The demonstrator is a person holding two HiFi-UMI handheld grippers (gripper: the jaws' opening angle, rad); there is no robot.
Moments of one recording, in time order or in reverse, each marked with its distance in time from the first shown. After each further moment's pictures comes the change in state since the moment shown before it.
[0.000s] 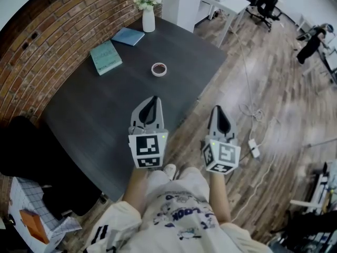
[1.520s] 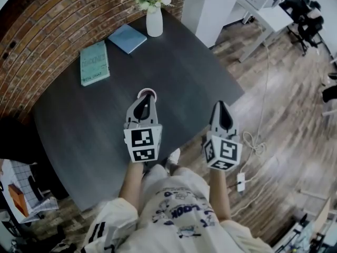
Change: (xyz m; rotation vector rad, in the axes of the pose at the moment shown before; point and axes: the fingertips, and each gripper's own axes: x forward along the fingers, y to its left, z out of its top) left arm 0.215 0.030 -0.041 -0.098 0.233 0.289; right arm 0.264 -0.084 -0.020 0.003 0.110 0.253
